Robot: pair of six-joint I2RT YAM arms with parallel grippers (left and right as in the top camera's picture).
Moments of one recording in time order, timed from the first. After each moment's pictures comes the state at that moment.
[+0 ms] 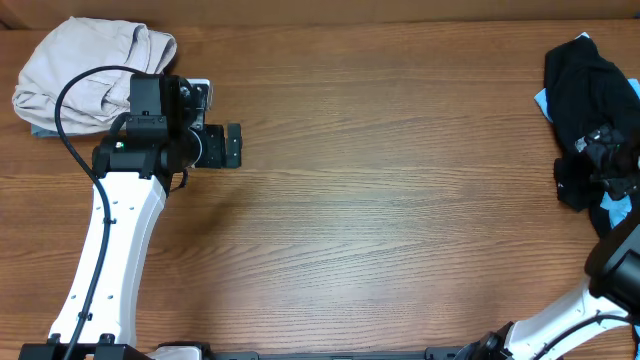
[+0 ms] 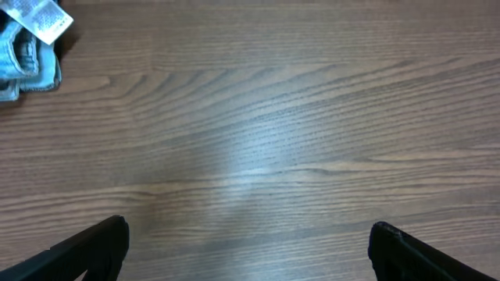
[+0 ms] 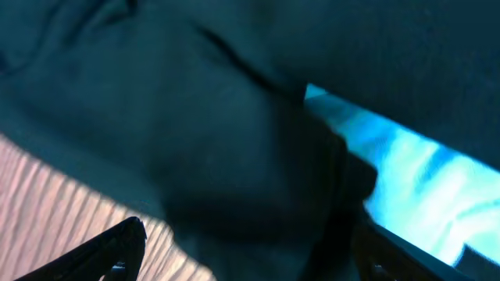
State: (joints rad) left arm -0.03 1.46 1.28 -0.82 0.14 -0.02; right arm -0.63 2.01 1.48 -0.70 -0.05 0.43
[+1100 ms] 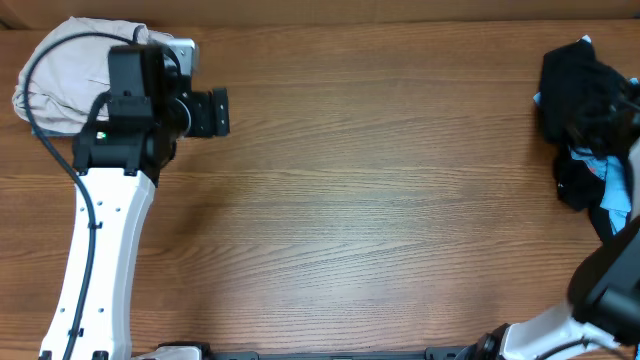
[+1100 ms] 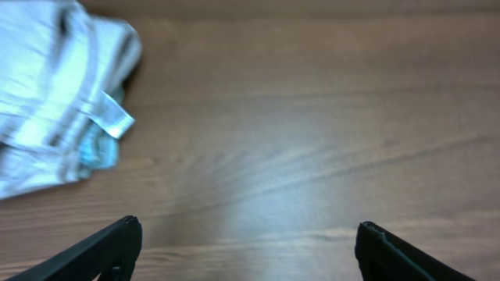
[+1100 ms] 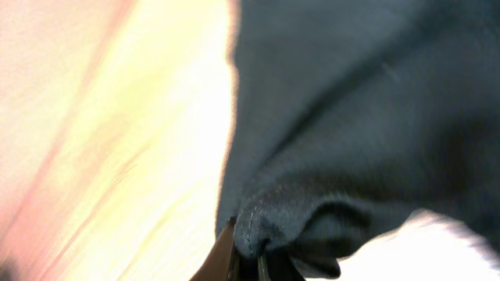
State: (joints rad) left arm -0.03 1.46 1.48 -0.80 0.07 -0.03; right arm -0.46 1.78 1.49 -0.75 -0.38 0.40
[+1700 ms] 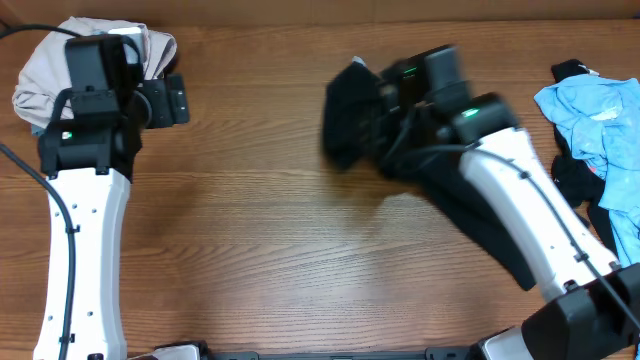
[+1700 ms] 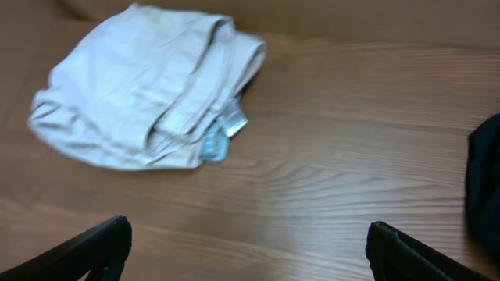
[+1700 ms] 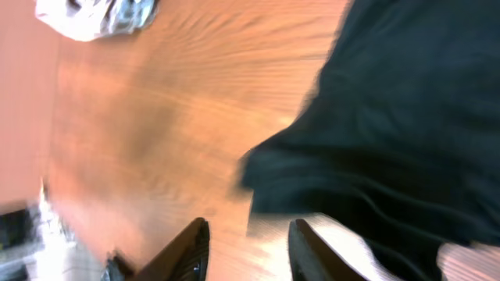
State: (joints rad) left arm 0.09 1.46 1.53 -0.83 -0.12 -0.03; right arm 0.42 1.66 1.51 -0.86 -0.46 0.39
